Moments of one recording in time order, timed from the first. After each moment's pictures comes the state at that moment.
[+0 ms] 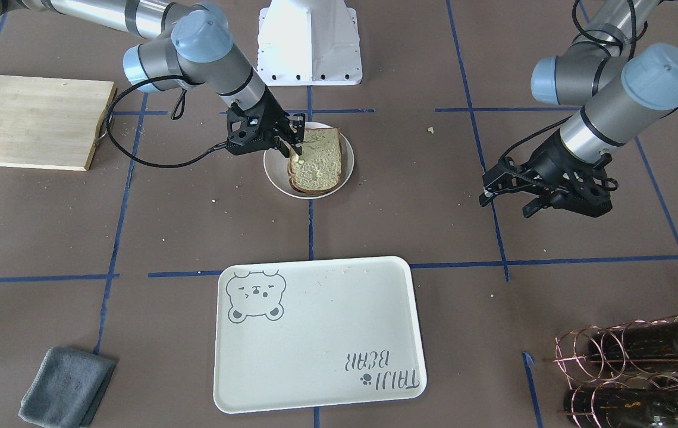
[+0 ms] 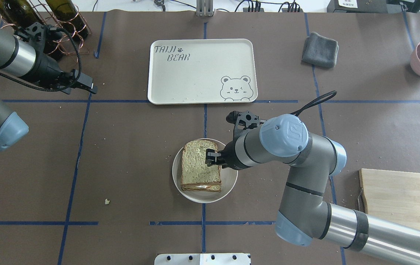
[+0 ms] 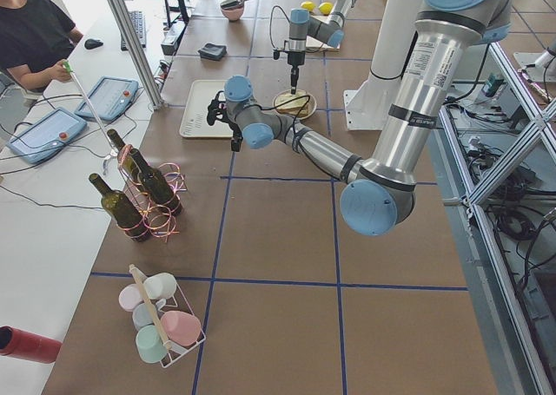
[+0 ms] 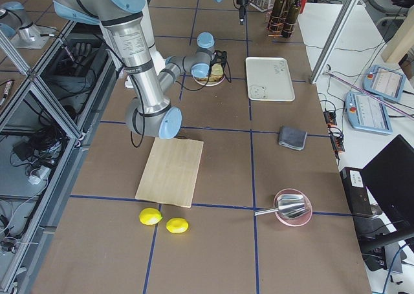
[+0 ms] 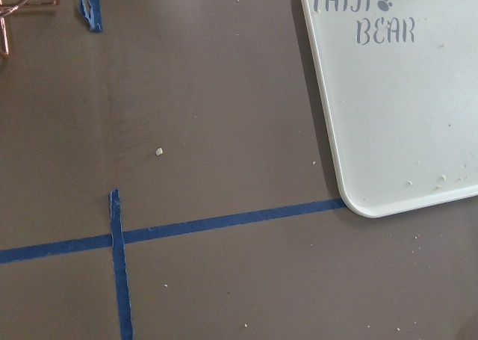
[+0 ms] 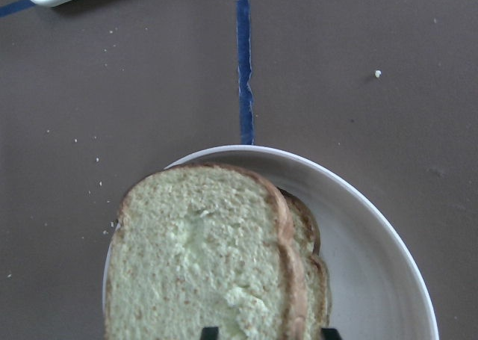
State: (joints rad) left arm -0.96 -1.89 -1.68 -2.09 -2.27 -0.91; right arm 0.43 -1.06 1.71 -1.08 1.90 1.45
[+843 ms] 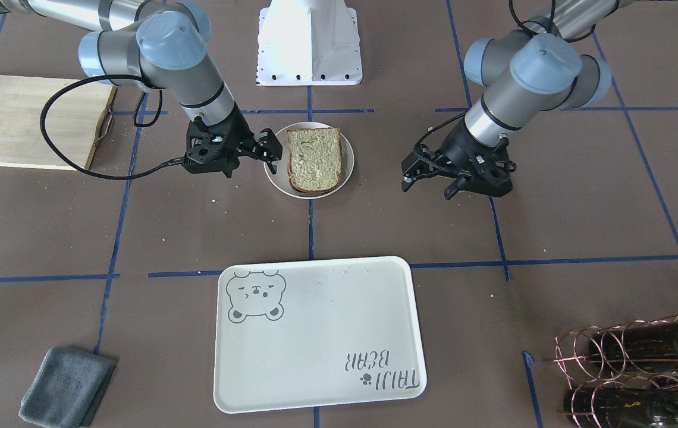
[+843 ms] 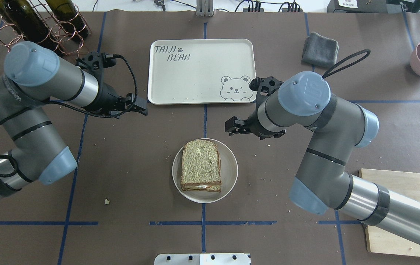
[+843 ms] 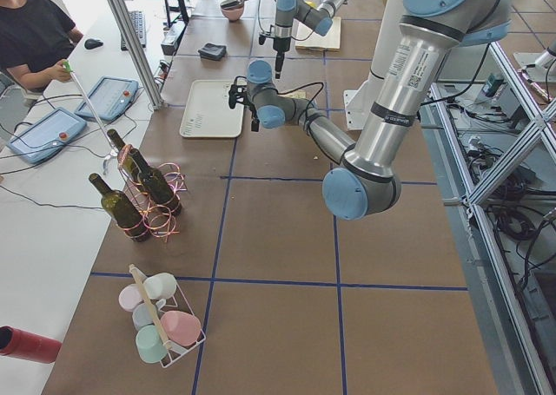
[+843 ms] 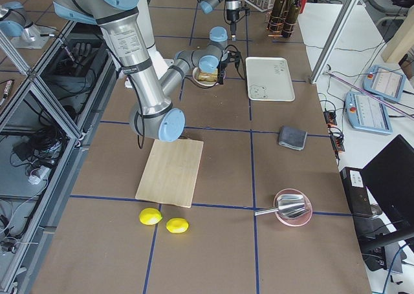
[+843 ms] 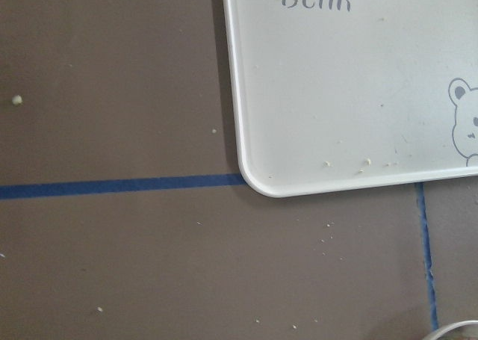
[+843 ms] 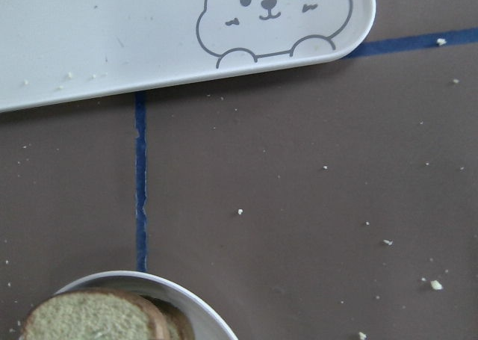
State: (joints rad) left arm -0.71 -2.00 -1.72 -2.07 -2.07 -1.23; right arm 0.60 -1.08 1.79 -1.37 1.95 1.26
